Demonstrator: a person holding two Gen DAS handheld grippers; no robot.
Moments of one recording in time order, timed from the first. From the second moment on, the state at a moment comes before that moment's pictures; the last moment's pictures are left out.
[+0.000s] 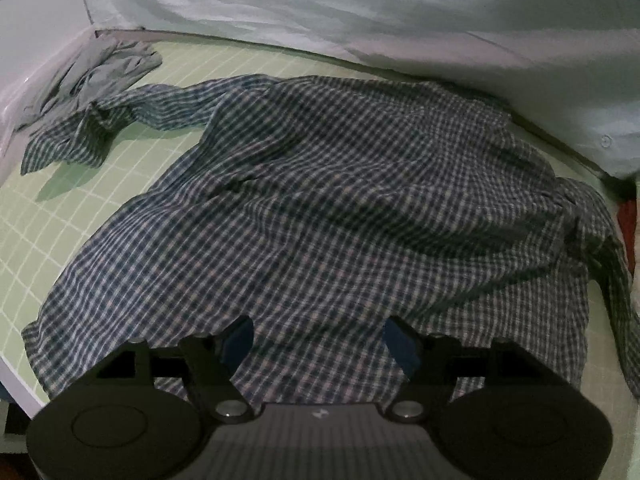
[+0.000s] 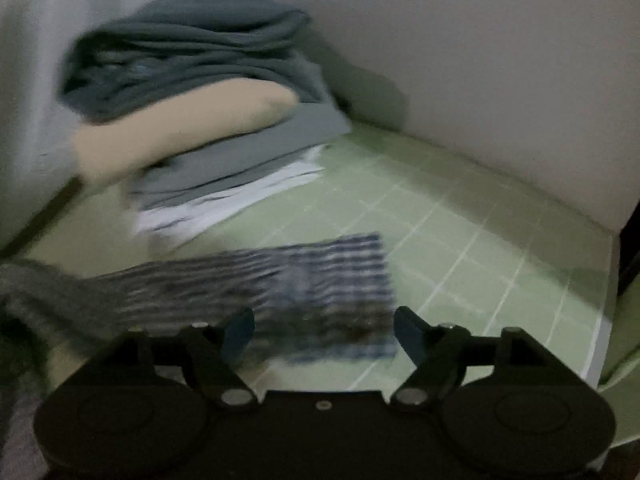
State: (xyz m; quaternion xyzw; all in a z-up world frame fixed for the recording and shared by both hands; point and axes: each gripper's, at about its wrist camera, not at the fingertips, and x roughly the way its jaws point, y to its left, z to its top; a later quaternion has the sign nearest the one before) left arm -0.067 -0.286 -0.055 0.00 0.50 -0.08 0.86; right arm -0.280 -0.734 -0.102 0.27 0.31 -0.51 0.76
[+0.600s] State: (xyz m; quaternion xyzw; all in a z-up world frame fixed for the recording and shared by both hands) left arm -0.075 -0.235 -0.054 0.00 0.52 -0.06 0.85; right arm -0.275 -0.795 -0.119 0.13 0.40 -0.58 0.69
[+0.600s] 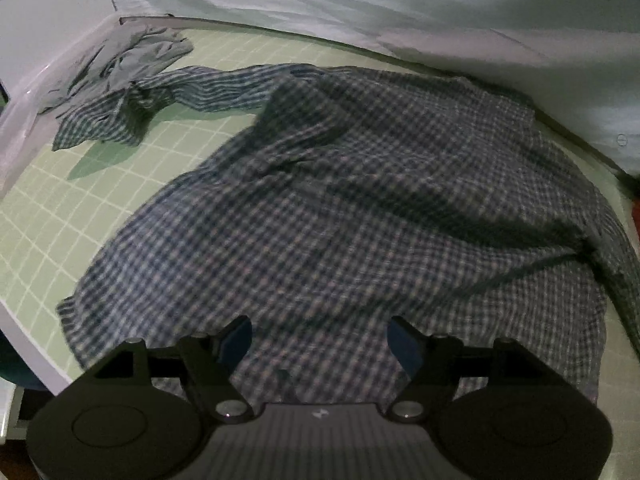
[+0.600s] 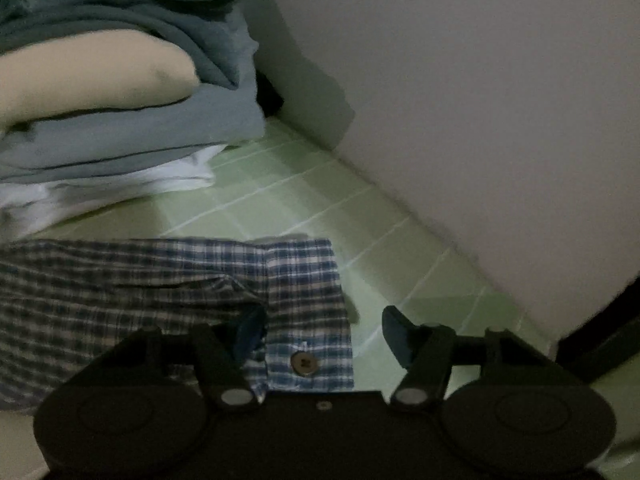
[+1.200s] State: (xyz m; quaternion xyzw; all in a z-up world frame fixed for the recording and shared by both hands) left arm 0.099 -0.204 -0.030 0.06 0.44 -0.14 0.88; right arm -0.069 -0.619 -0.036 0.13 0.31 -0.38 0.86
